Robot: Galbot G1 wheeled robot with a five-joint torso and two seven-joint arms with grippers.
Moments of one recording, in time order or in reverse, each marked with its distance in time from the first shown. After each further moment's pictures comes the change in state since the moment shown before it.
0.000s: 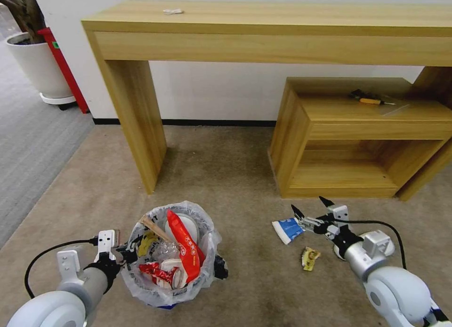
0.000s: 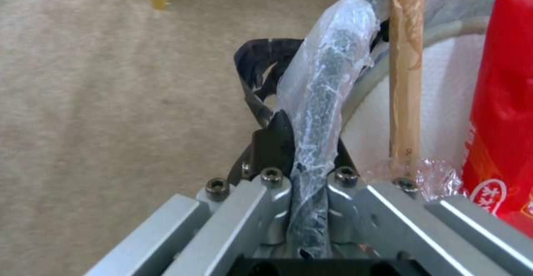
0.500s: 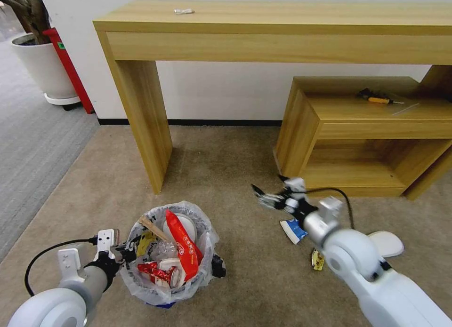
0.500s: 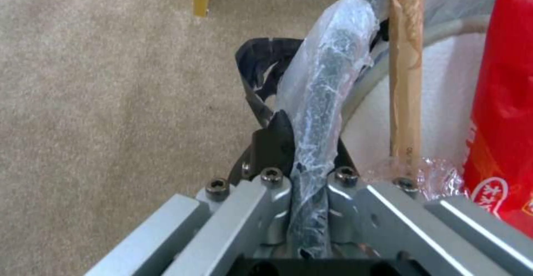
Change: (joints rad) left arm -0.013 0.006 -0.011 0.017 -0.019 0.000 -0.017; right arm 0.243 -0.054 -0.221 0.004 0.080 -0.114 0.106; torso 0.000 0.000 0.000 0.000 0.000
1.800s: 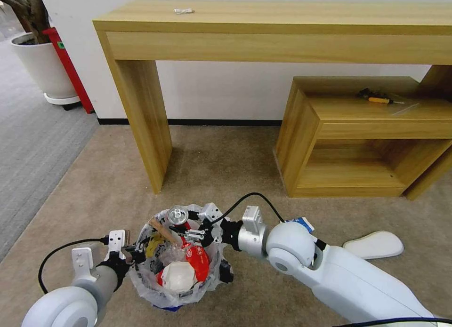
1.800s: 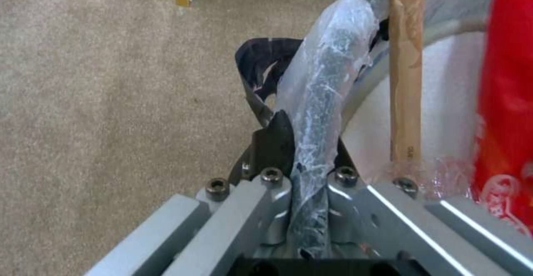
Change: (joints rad) left arm -0.027 0.033 0.083 0.001 -0.009 0.000 -0.056; right arm 0.631 -0.003 -0.796 -0.041 0.125 -0.130 -0.147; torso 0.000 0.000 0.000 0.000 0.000
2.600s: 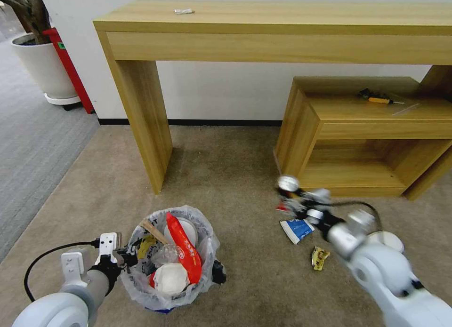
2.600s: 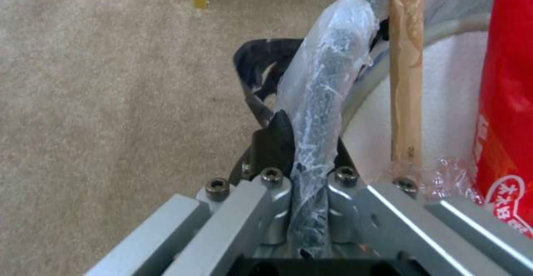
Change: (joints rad) left arm 0.045 -0.026 -0.046 -0.010 0.068 0.000 0.051; right arm -0.476 -0.040 0.666 0.093 0.013 0.087 -0.011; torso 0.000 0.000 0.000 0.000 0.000
